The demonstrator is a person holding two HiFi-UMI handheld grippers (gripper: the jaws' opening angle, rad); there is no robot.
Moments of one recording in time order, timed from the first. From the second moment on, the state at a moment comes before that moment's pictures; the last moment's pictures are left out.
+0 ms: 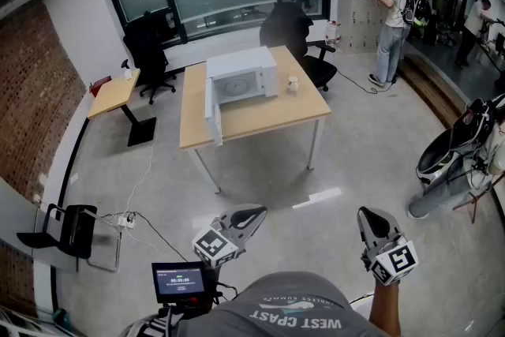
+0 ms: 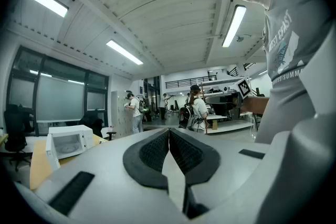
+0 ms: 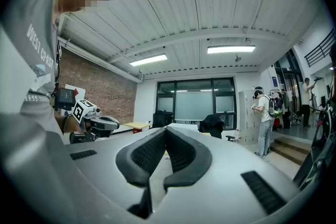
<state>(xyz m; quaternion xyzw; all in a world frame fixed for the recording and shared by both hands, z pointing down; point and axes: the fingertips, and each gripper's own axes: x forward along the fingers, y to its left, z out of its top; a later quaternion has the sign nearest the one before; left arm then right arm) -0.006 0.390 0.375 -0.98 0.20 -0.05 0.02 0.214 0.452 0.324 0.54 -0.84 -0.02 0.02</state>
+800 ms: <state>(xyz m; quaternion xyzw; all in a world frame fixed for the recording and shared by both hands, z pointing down) 0.012 0.377 0.378 -0.98 0.21 -0.06 0.03 0.236 0.434 0.327 0.53 -0.85 -0.02 0.01</state>
